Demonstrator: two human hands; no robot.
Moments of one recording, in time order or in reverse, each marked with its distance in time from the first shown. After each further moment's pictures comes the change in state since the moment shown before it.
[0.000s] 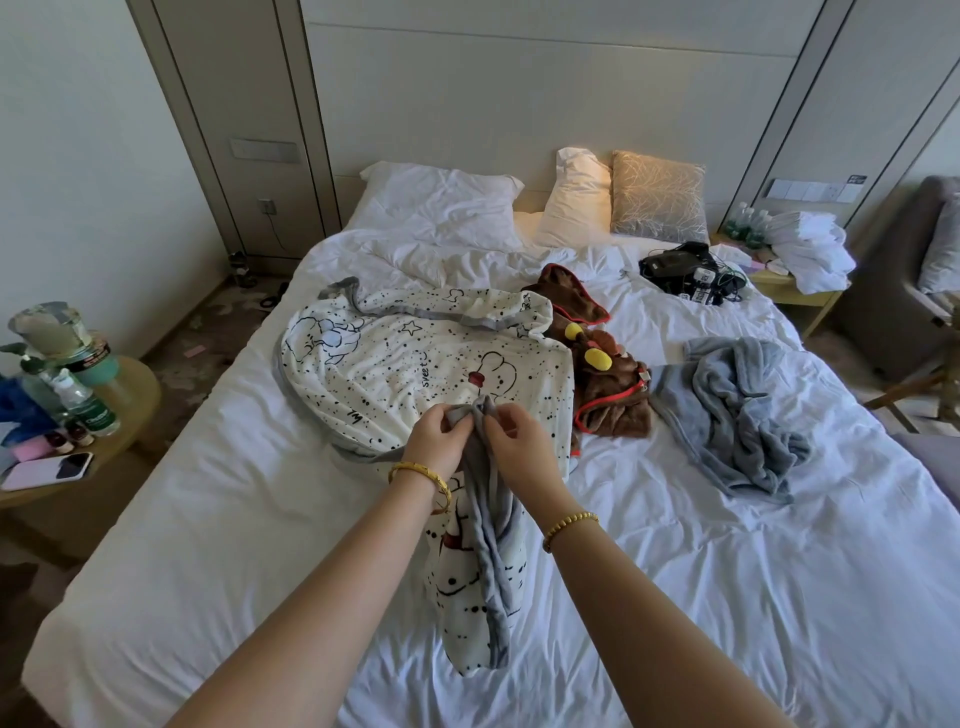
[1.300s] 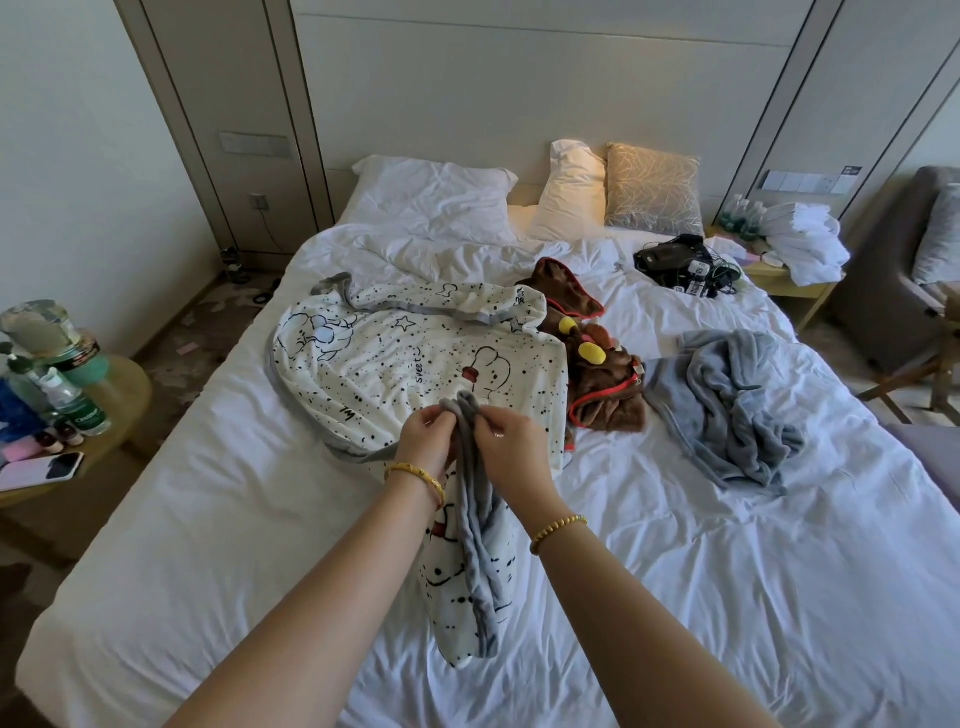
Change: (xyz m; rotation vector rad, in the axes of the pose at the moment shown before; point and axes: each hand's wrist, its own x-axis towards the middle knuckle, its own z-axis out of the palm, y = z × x) left_hand 0.006 -0.003 0.014 -0.477 0.065 -0.176; right_hand -0.007 -0.007 -0.002 -0.070 0.052 -0.093
